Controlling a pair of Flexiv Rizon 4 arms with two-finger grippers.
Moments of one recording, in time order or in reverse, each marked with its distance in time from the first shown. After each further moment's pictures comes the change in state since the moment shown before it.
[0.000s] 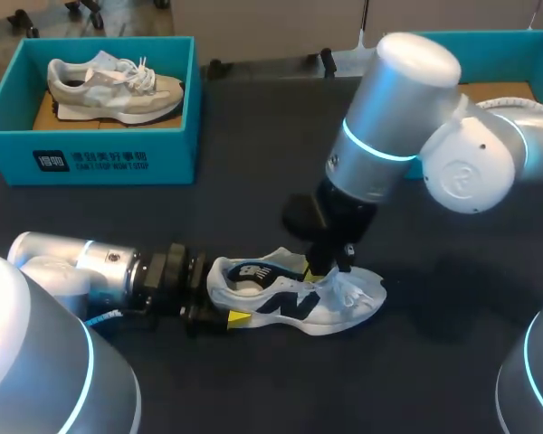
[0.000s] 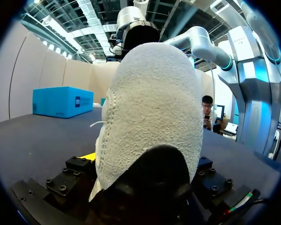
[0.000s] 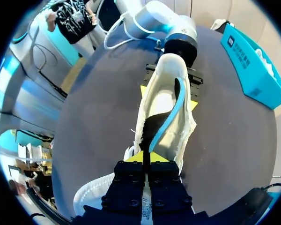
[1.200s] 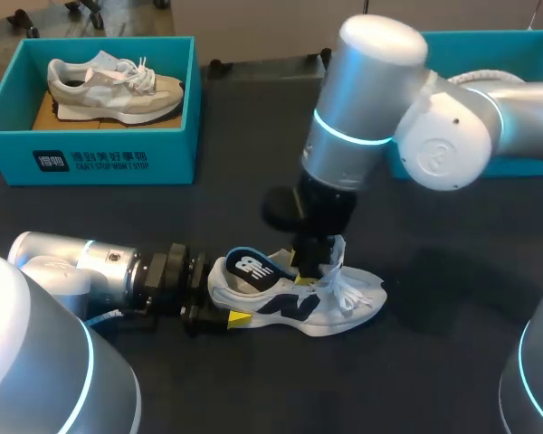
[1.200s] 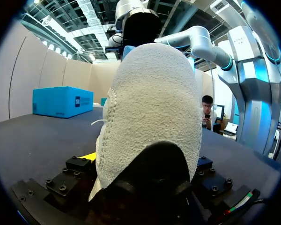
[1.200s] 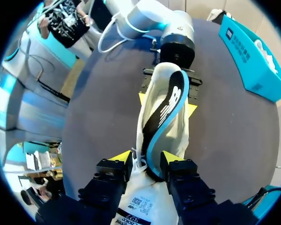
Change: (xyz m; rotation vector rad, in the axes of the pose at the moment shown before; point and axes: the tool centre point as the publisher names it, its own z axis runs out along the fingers) left arm 0.000 0.000 0.000 -0.001 0.001 0.000; right arm 0.001 0.023 -0.008 0.089 0.040 0.103
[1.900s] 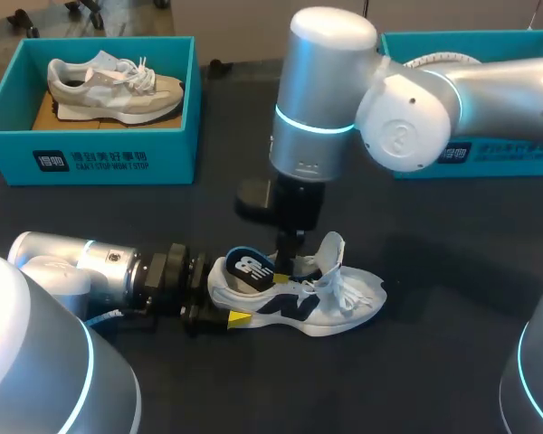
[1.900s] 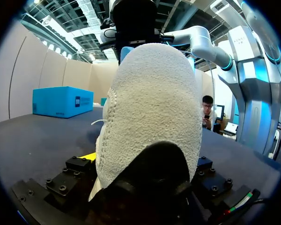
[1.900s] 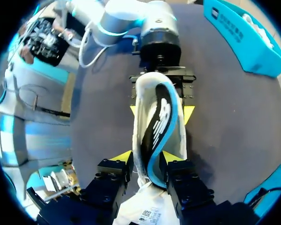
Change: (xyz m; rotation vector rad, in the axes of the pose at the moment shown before) left arm 0.000 0.000 0.000 0.000 0.000 0.000; right arm -0.002 0.028 0.004 0.052 0.050 0.232
